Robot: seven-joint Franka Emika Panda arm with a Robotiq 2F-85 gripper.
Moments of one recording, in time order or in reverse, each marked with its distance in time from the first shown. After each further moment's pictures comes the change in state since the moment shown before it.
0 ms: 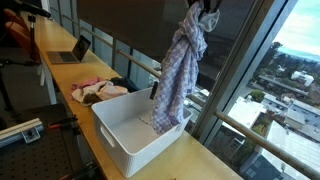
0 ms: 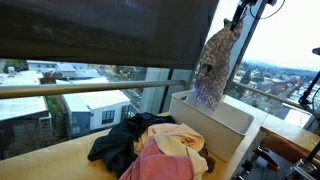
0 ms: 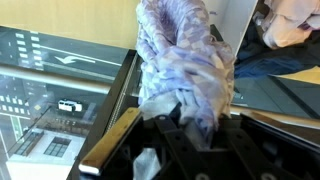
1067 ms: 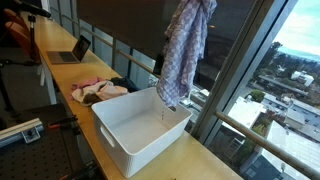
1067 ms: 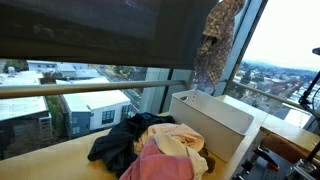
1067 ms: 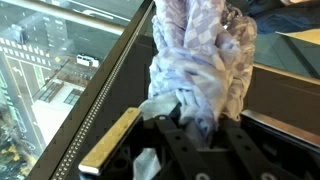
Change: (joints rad) arm 0.064 0.079 0.001 0.379 -0.036 -0.071 0.003
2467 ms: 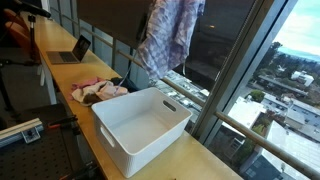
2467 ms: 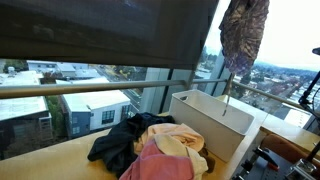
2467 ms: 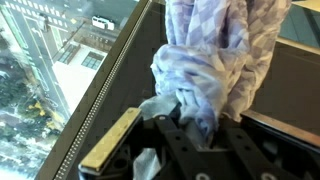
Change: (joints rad) arm 0.013 -0.234 -0.008 -0.050 -0.003 0.025 -0.004
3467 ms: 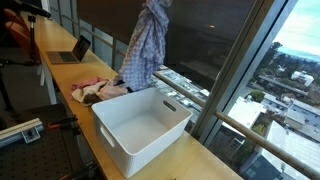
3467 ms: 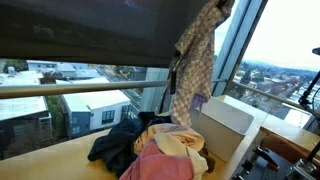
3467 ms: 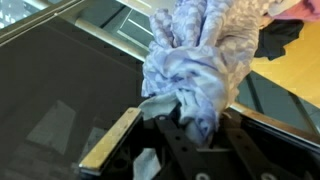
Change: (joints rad) arm 0.148 -0.132 0.113 -0.702 -0.058 0.346 0.032
